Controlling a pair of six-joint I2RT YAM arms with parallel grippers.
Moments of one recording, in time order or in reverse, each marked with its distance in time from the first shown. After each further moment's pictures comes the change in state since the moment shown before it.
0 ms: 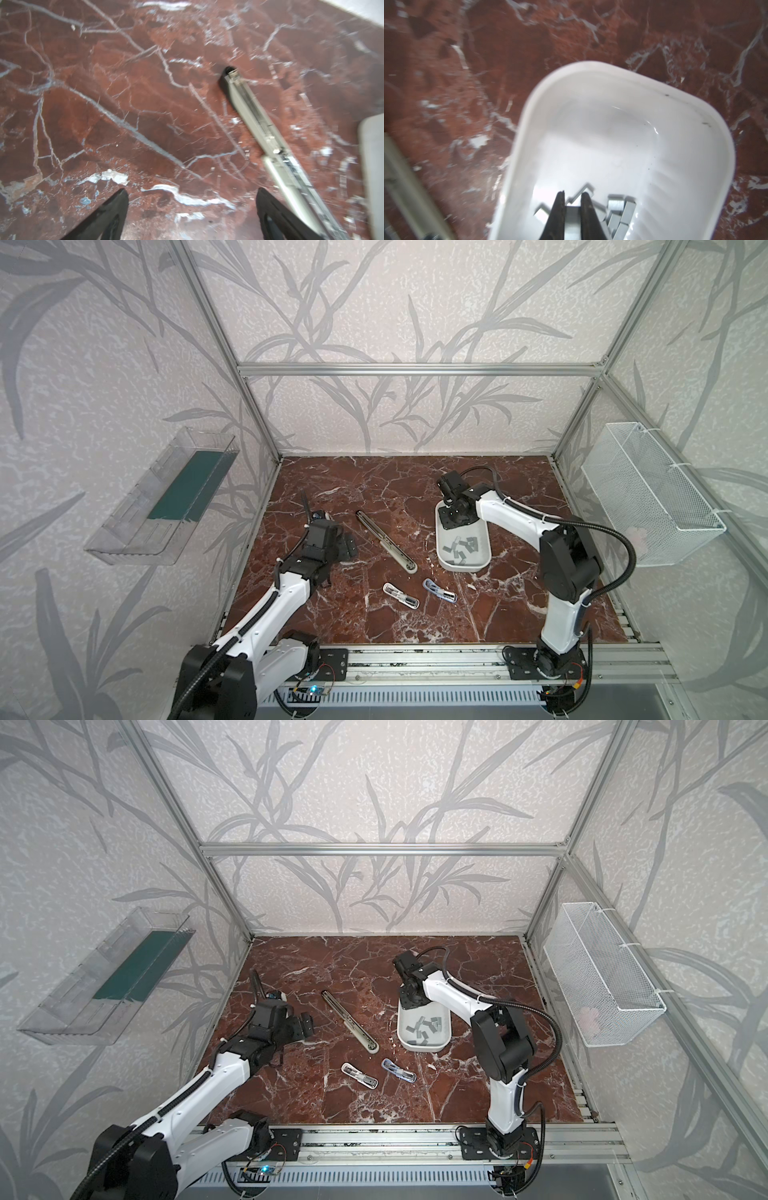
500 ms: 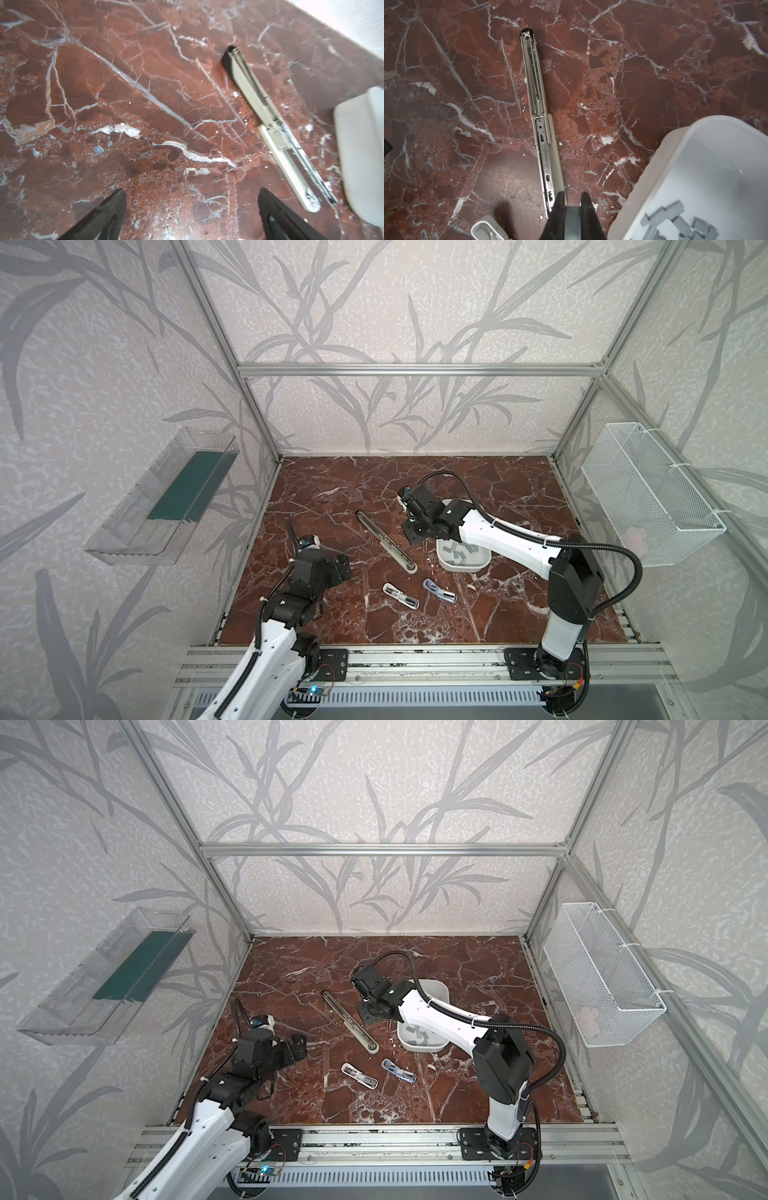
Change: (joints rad) left arm 0.003 -0.446 -0.240 -0.110 0.019 -0.063; right arm 0.272 -0.047 0.013 0.113 -0.037 0.008
